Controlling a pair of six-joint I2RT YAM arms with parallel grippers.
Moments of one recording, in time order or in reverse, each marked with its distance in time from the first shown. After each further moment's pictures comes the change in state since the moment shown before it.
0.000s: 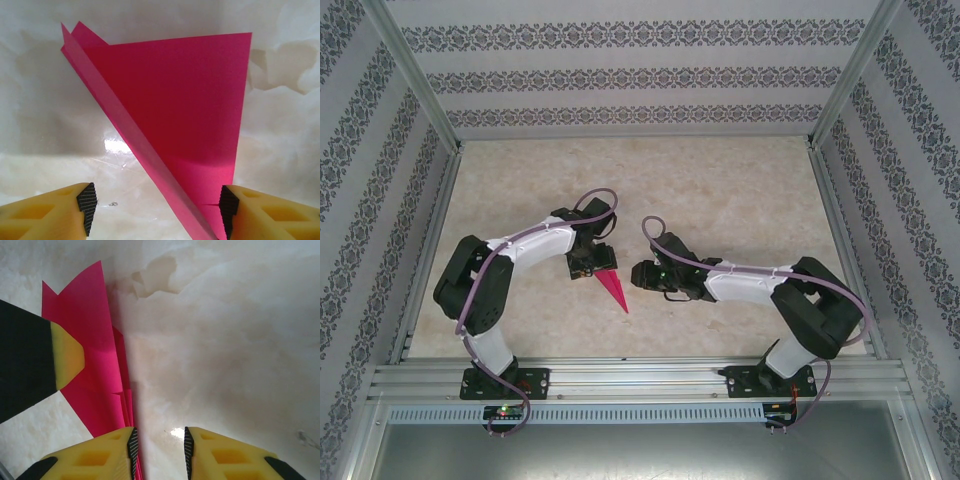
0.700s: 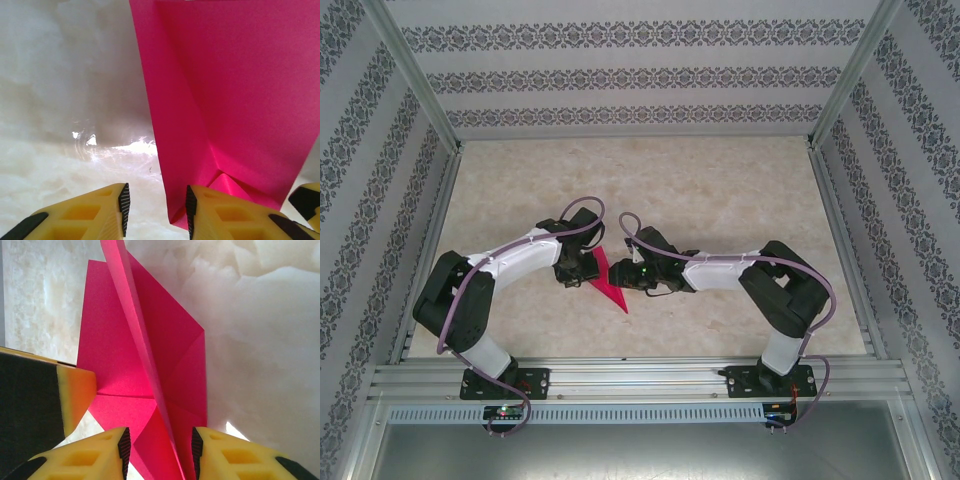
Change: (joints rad) left arm 0.016 -0.142 -0.145 0.000 -0.030 -0.011; right arm 0.023 0.188 0.148 0.058 -0.182 -0.016
